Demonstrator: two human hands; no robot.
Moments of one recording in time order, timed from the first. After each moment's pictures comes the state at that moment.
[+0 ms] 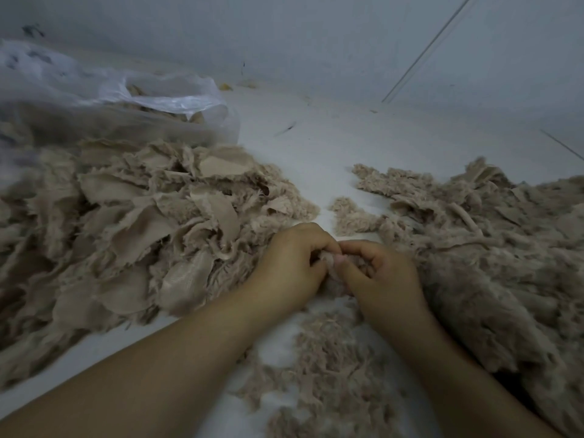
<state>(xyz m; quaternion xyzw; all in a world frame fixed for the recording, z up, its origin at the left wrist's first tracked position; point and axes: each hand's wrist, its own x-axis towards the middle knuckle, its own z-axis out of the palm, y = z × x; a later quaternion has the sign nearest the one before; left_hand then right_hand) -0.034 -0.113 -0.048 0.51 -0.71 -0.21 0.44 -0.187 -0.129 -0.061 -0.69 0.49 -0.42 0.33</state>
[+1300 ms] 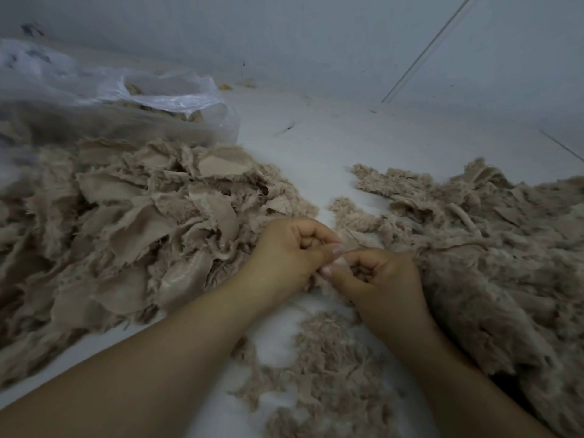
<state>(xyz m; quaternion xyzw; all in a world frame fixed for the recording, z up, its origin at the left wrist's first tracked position) -0.034 -0.114 -0.043 0.46 -0.54 -0.44 0.55 -0.188 -0.120 -0.053 -0.71 0.41 -0.45 0.36</state>
